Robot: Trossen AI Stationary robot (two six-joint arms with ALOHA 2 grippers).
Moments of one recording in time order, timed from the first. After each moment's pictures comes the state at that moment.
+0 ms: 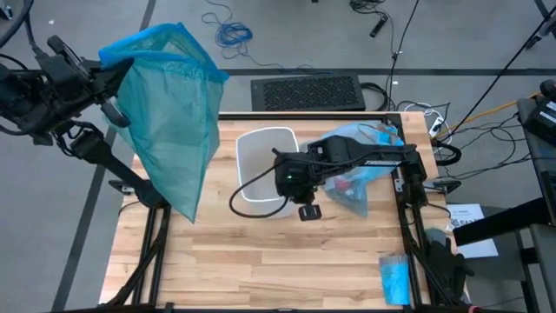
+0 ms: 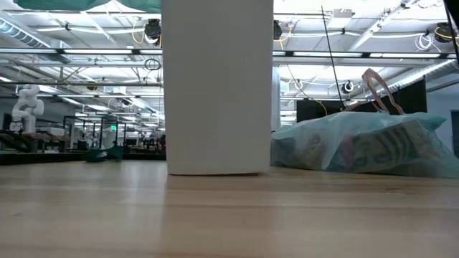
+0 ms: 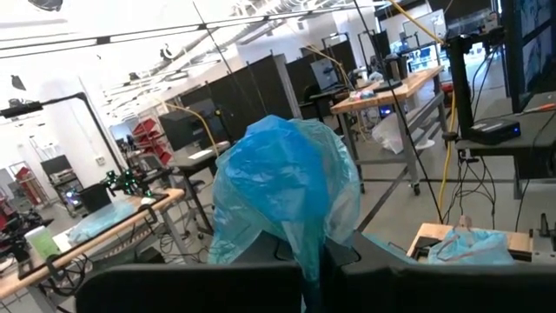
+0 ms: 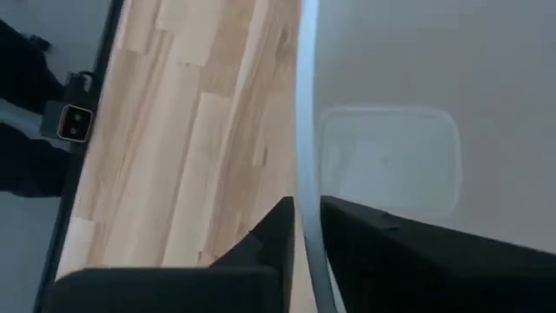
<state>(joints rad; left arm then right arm) -0.64 1.15 2.19 -0.69 -1.32 0.69 0.11 1.98 2.31 -1.45 -0.11 -0.06</state>
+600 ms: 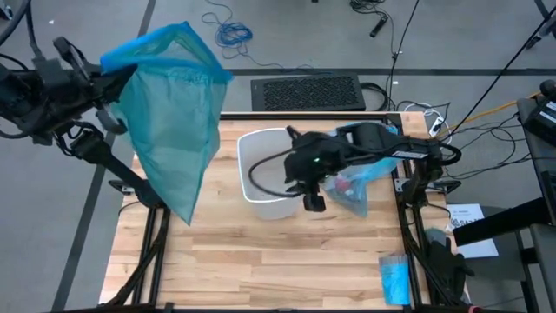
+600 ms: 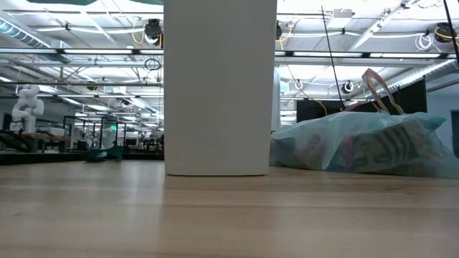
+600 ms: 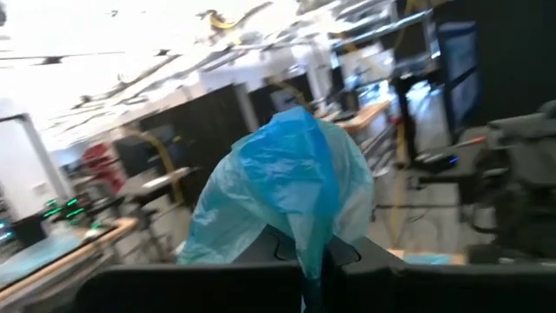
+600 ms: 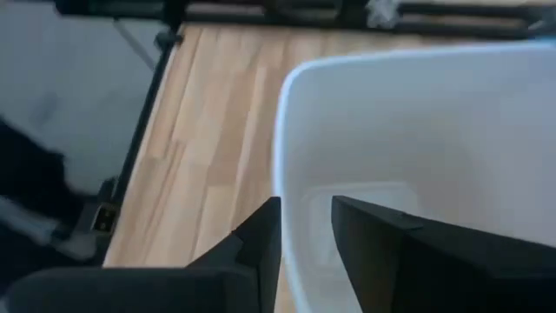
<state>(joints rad) -0.64 1.15 2.19 -0.69 -1.14 0.63 0.11 1.83 2.31 -1.28 -0.05 0.04</state>
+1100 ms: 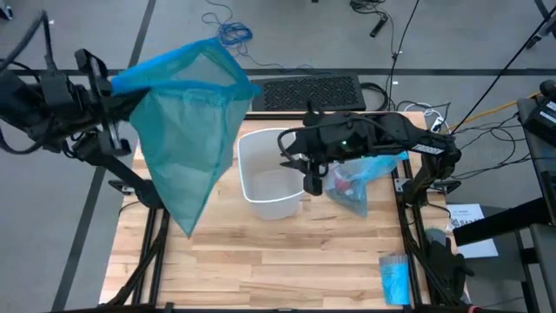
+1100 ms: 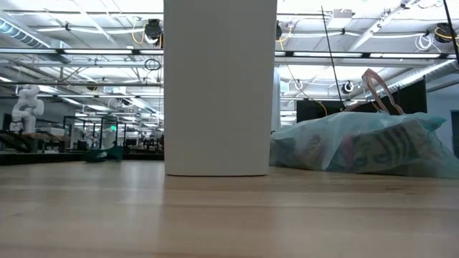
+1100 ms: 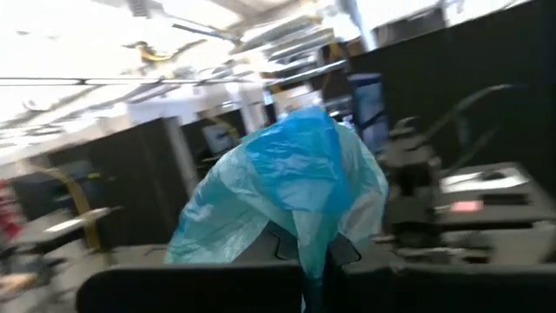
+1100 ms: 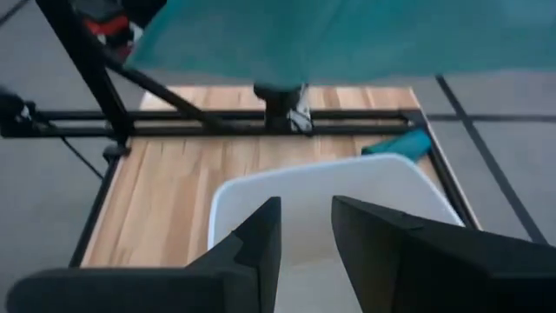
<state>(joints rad) -0.64 1.20 2.19 -0.66 -0.90 0.53 0.10 1.75 2.31 -1.08 0.14 0.06</state>
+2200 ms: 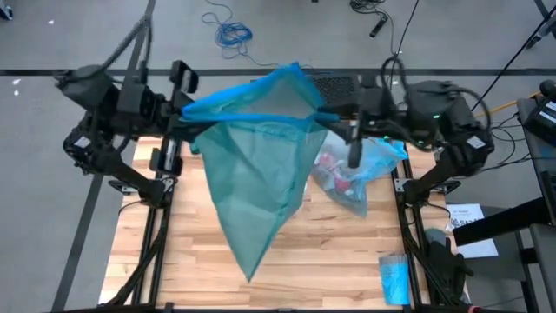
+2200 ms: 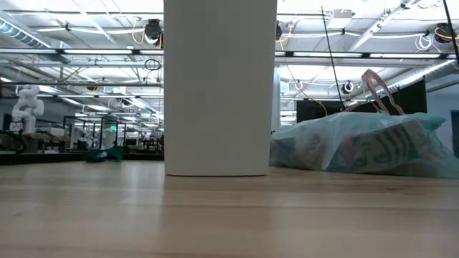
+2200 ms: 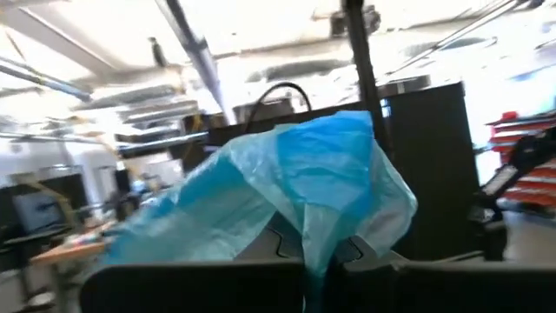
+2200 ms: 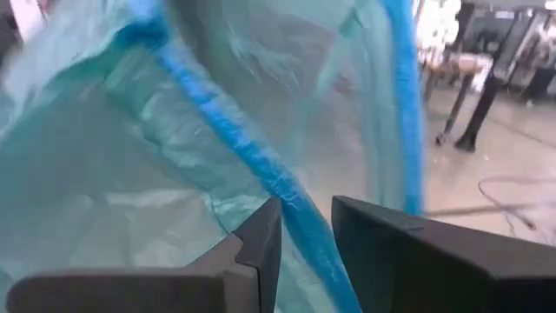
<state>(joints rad) -0.14 1.42 2.19 -0.42 0.07 0.21 0.15 1.53 2.31 -0.90 0.40 -0.03</state>
